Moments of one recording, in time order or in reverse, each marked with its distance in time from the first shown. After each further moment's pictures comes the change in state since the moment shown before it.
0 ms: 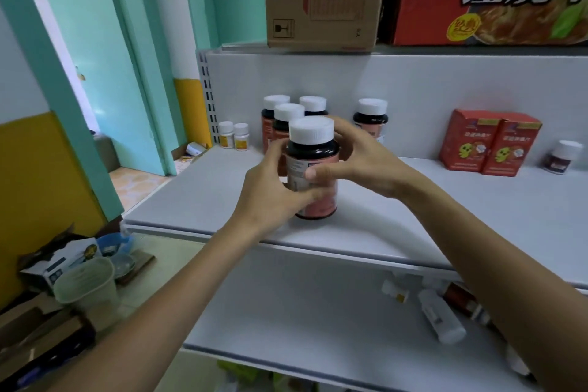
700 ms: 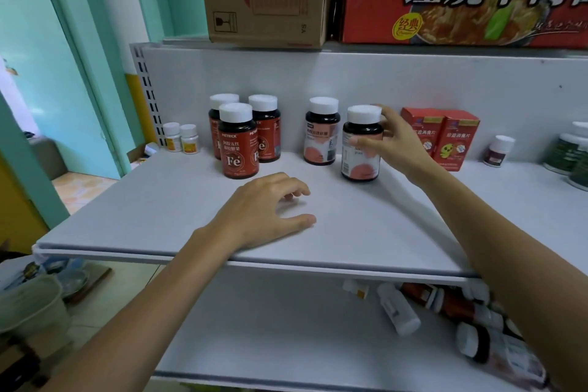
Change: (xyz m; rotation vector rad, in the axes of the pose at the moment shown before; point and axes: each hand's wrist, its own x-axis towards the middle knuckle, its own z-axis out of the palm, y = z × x) left_hand 0.017 -0.006 0.042 0.429 -0.438 0.197; right_hand -0.026 0.067 -0.123 -0.298 0.577 0.246
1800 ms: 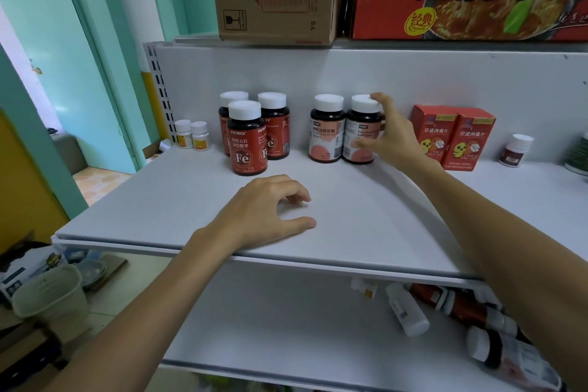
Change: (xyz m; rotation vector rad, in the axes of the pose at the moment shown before) left_hand -0.008 -0.004 0.000 -0.030 0.011 -0.036; right_hand 0.024 0.008 0.015 -0.312 0.028 -0.116
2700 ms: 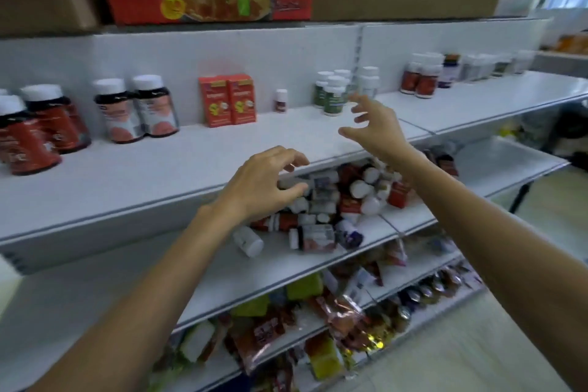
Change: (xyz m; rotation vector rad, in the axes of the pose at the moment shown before) left_hand -0.005 0.241 0.112 -0.165 -0.114 0.506; right_hand -0.240 0.057 -0.247 -0.256 0.313 0.334
